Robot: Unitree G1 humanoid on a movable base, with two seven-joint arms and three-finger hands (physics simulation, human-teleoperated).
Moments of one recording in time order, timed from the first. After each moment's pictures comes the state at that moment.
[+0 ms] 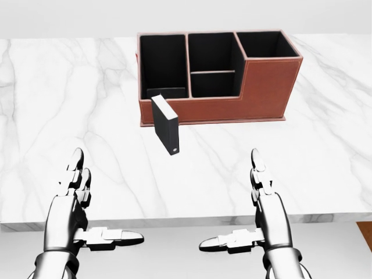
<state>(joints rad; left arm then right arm) -0.01 0.02 0.04 0.01 0.02 -0.01 -0.02 -0.01 -0.01 0.01 0.10 -0.13 -0.09 0.00</state>
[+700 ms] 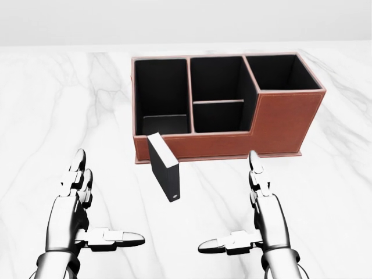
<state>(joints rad) -0.01 0.02 0.04 0.03 0.03 -0.02 -0.03 -0.01 -0.01 0.02 0.12 -0.15 -0.09 0.00</state>
